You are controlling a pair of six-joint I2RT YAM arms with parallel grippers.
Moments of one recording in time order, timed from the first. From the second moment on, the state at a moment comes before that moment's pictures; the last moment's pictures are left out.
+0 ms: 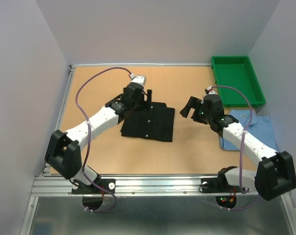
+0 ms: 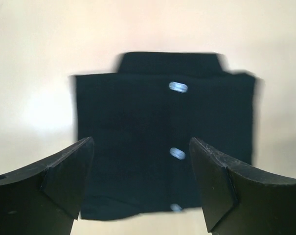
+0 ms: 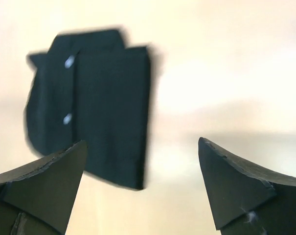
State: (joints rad) left arm -0.56 1.53 1.17 -0.35 -0.21 -0.39; right arm 0.37 1.22 0.77 -0.18 -0.09 0.64
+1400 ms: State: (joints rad) left arm -1.19 1.95 1.27 -0.33 -0.38 -0.01; right arm 0.32 0.94 0.81 -0.49 0.25 0.63
